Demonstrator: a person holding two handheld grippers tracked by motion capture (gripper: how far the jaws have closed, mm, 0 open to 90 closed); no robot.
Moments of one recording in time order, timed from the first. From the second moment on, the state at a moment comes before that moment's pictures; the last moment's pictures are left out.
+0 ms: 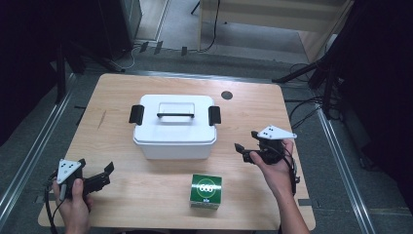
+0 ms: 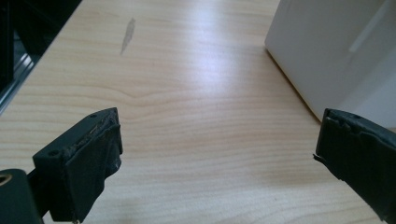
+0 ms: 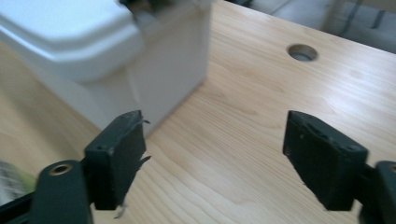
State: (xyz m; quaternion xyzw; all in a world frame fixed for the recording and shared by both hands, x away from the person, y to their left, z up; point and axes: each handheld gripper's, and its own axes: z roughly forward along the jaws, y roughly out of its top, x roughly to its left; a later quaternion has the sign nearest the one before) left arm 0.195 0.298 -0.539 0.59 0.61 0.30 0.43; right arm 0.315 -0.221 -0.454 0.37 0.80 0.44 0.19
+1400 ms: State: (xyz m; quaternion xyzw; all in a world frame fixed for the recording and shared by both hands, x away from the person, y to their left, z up) left arm 0.202 0.320 -0.552 0.59 0.62 0.29 0.43; right arm 0.378 -0.051 -0.340 0.03 0.98 0.18 0.11
